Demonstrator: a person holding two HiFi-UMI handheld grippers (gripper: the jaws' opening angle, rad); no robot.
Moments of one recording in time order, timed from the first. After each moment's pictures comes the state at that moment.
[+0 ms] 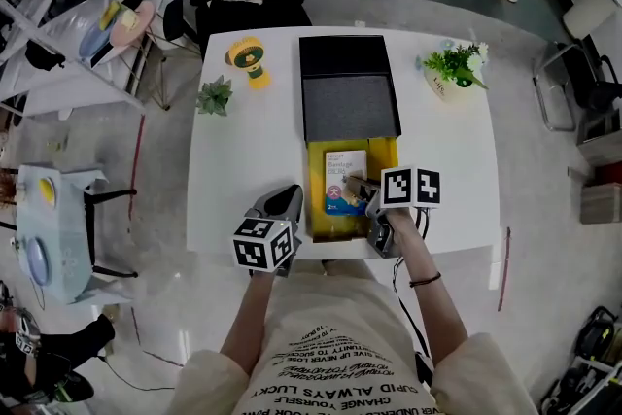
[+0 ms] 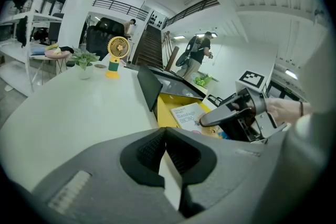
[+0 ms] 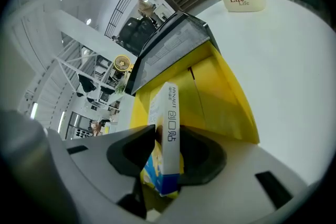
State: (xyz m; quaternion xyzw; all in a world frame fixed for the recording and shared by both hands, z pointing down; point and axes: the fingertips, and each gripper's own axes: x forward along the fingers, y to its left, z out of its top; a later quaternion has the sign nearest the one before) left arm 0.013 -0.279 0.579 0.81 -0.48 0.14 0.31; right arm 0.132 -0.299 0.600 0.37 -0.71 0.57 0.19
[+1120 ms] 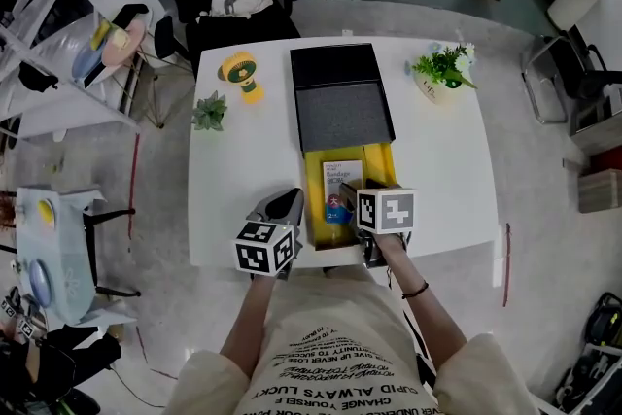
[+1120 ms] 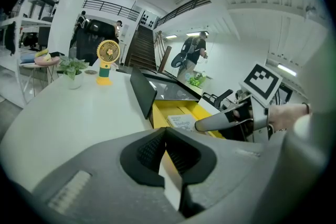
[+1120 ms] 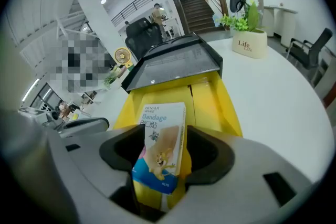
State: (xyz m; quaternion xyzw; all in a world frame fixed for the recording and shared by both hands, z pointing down) left arm 0.019 -0.291 0.569 0.83 -0.45 0.15 0.29; right arm 0.139 -0.306 0.593 0.49 -0.73 0.41 0.27
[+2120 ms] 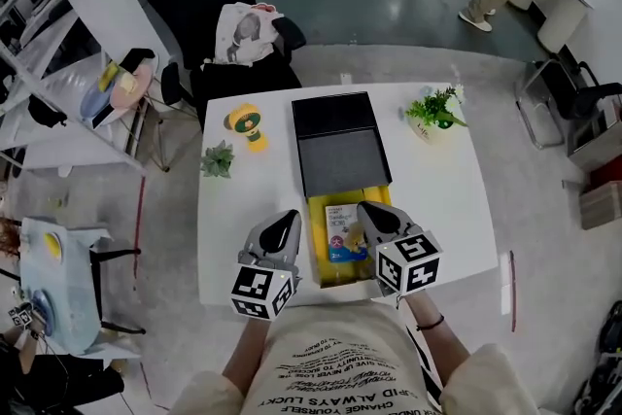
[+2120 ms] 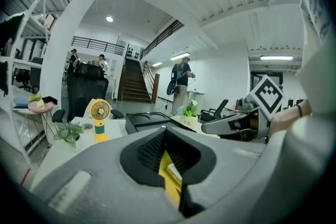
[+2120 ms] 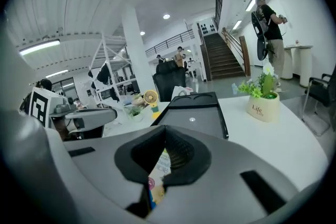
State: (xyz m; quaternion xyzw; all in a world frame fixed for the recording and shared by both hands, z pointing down) left arm 0.013 -0.314 0.458 0.87 -0.47 0.08 0.11; right arm 0.135 -0.327 0.486 0.47 -0.85 0.21 0.13
